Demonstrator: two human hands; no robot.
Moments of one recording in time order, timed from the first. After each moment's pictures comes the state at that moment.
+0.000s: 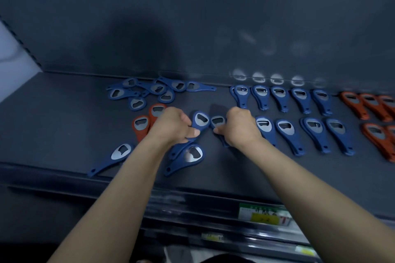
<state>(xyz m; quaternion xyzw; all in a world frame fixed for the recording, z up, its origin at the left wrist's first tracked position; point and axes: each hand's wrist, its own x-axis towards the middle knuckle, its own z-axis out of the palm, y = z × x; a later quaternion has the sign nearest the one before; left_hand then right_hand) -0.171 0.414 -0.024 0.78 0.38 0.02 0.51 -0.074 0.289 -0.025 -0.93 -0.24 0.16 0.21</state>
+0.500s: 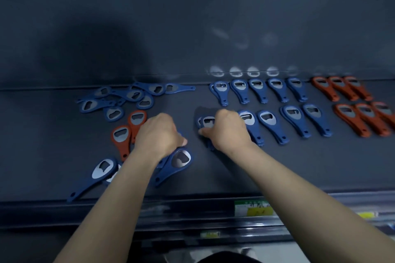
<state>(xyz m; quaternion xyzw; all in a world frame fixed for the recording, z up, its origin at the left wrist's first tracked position) -0.170 0.405 -0.014 0.91 0.33 -0.04 0.24 -0.087 0.285 -0.030 -0.94 -0.20 0.12 0.24</state>
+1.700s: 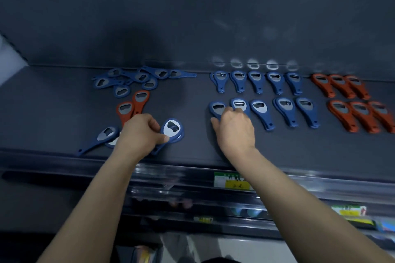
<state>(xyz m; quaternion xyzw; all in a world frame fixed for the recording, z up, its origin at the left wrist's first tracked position) -0.234 0.380 -0.029 0.84 0.42 0.07 0.34 -0.109 0.232 -0.045 -0.95 -0.27 -0.02 0.14</state>
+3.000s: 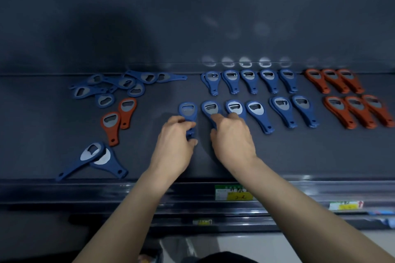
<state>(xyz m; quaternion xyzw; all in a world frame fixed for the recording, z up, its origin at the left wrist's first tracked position) -0.185 0.336 -0.050 0.91 0.24 0.12 0.31 -0.111 0.232 -0.040 -0.95 -0.28 0.01 0.17</state>
